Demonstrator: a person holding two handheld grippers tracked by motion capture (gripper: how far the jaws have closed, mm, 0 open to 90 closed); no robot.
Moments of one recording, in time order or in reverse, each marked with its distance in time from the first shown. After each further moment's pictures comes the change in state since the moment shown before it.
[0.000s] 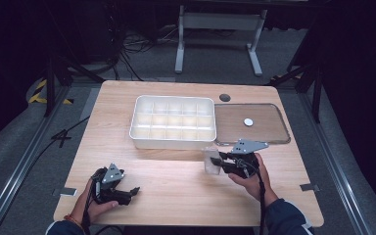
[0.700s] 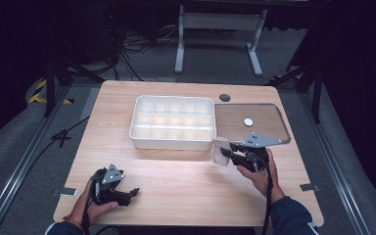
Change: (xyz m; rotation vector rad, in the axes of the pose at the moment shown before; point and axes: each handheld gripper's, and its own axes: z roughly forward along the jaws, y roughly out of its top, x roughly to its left) left arm -0.004 -0.003 -0.003 0.003 0.002 -0.017; right arm -0.021 0.002 -0.019 -0.065 -0.109 0.039
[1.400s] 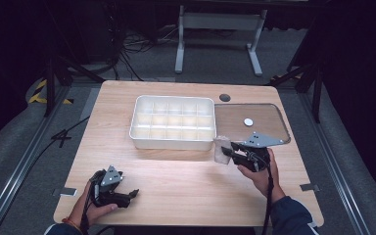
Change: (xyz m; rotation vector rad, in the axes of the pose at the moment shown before) left arm -0.002 -0.002 -0.002 -0.002 0.005 0.000; right arm 0.002 0.003 -0.004 -0.009 -0.011 -0.006
